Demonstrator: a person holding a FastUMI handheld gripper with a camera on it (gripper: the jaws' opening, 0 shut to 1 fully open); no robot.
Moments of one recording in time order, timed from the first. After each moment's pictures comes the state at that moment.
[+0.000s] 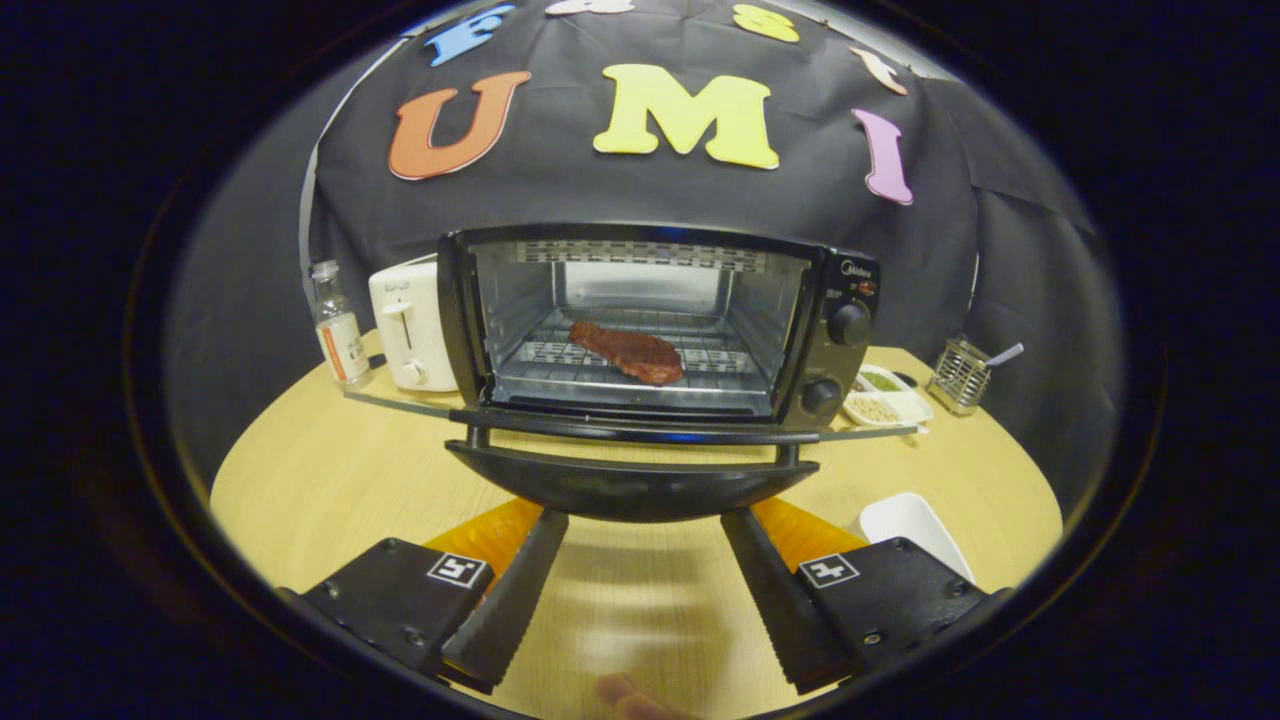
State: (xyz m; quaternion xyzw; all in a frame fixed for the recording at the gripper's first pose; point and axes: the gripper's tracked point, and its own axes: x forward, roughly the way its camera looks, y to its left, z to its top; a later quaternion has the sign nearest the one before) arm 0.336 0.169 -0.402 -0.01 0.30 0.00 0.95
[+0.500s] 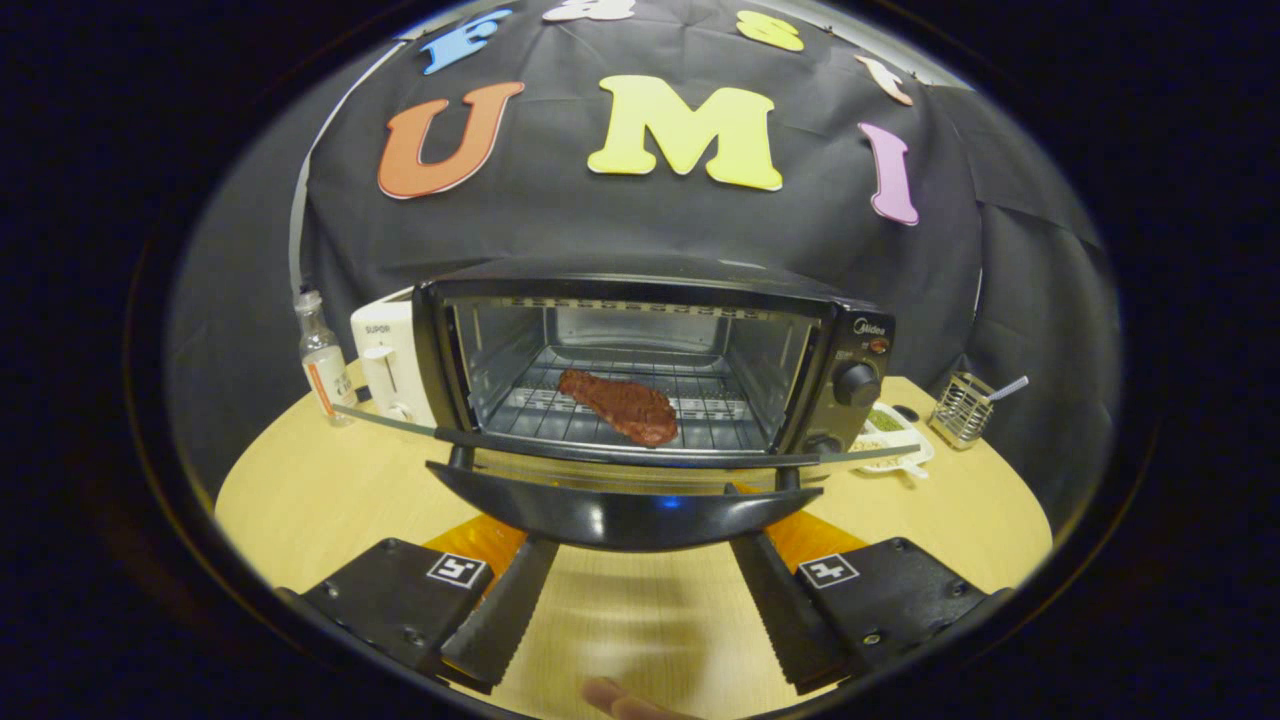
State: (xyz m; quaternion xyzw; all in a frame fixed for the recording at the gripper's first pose) arm 0.383 0.168 -0.378 0.00 0.29 0.00 0.96
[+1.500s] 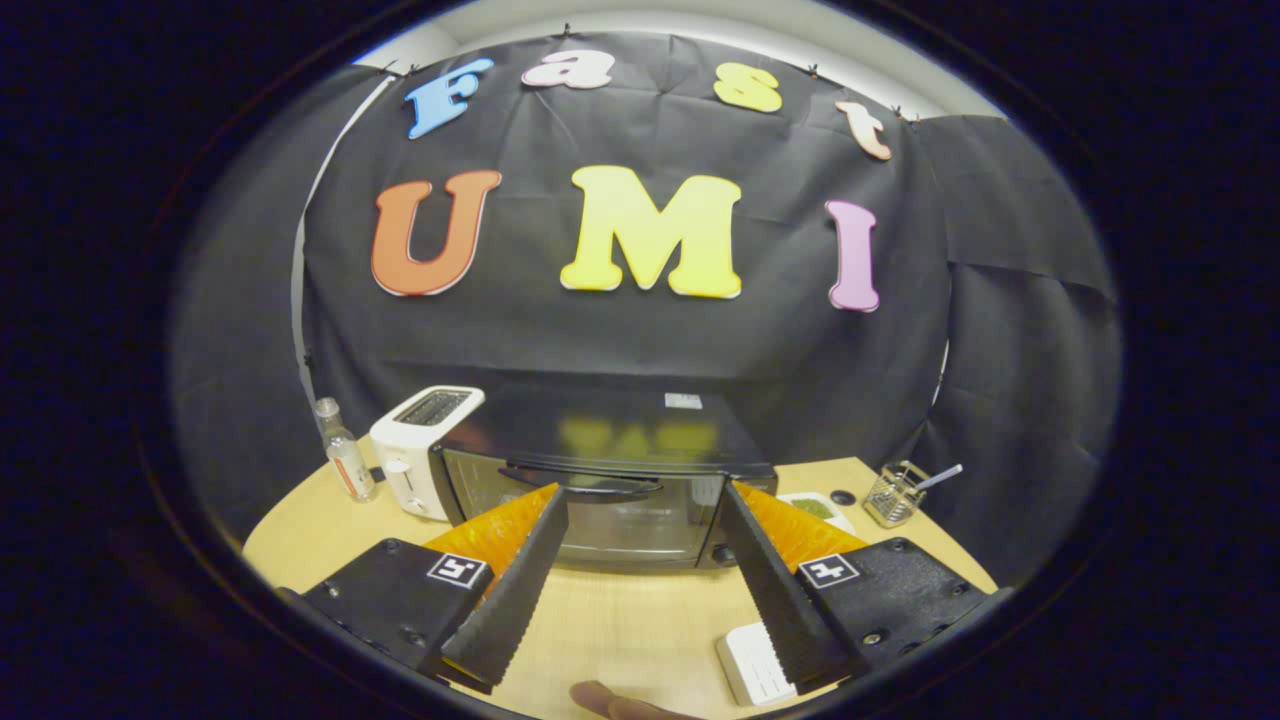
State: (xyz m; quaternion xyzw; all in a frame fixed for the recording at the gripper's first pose) arm 0.349 0.114 -0.195 -0.01 0.18 -0.02 0.98
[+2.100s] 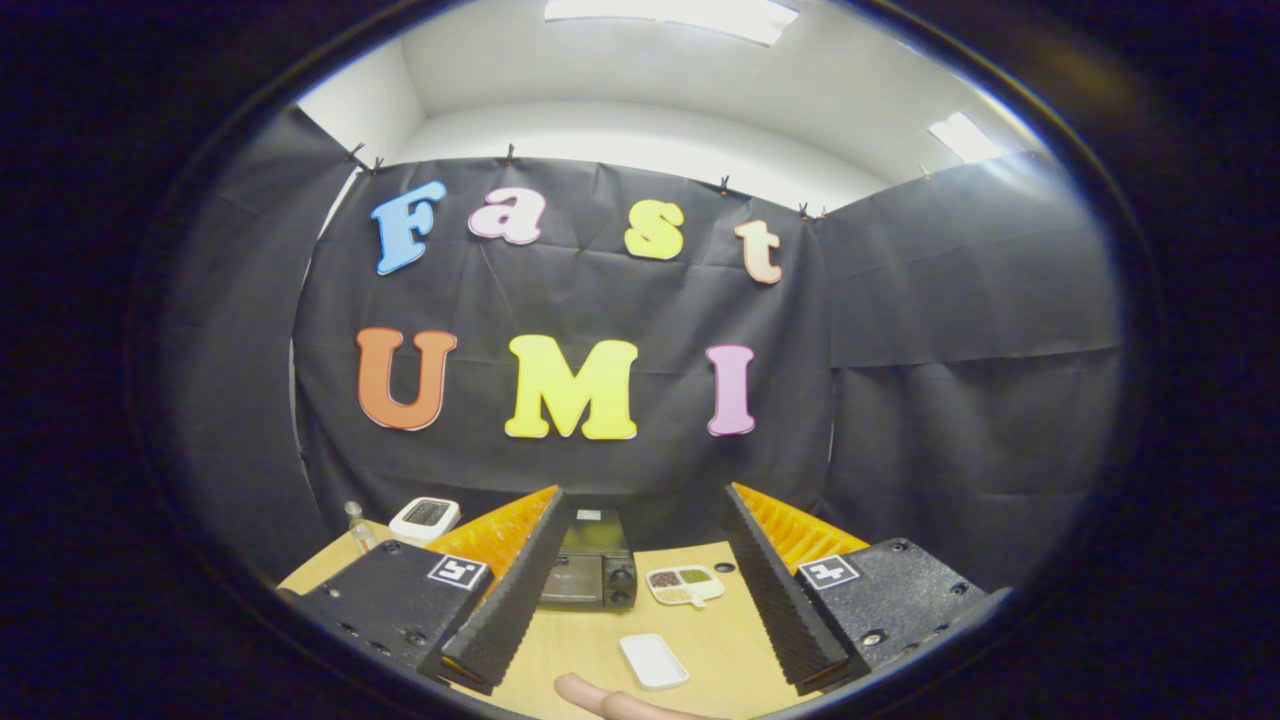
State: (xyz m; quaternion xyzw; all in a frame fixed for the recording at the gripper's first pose) arm 0.164 0.036 0.015 -0.01 0.03 -0.10 0.99
